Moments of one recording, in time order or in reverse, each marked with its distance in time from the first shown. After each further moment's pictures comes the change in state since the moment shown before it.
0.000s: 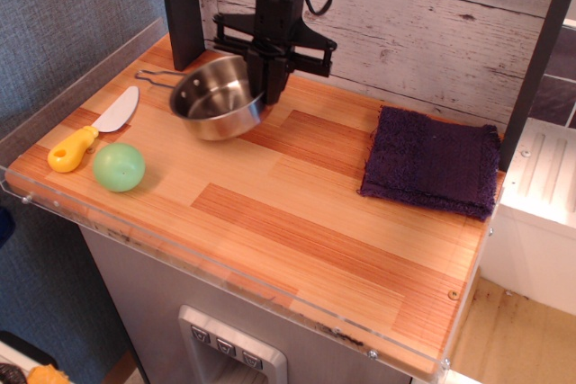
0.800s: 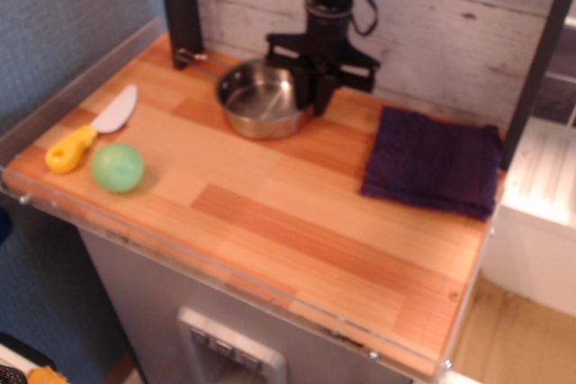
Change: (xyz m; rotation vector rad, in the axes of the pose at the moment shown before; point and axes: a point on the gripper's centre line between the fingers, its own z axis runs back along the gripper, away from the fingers) arm 0.027 -0.044 -0.020 -0.039 -0.052 -0.057
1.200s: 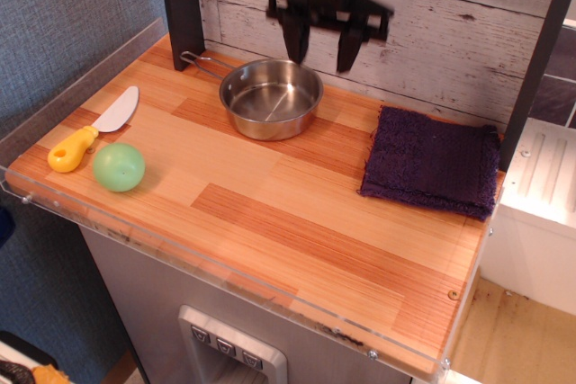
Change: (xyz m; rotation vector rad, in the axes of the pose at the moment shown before) arm 0.000 0.005 0.070 -0.030 -0.177 0.059
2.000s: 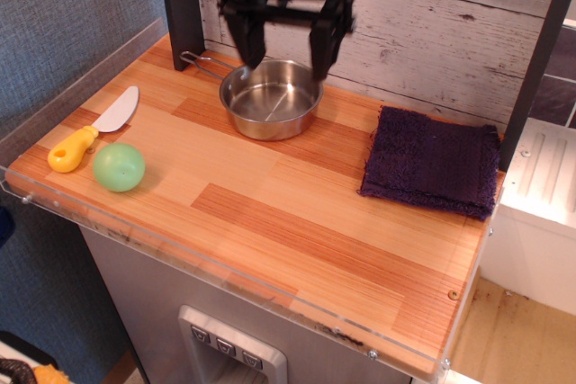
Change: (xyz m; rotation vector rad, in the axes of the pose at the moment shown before) arm -0.059 0.011 0.033 -0.119 0.148 -0.108
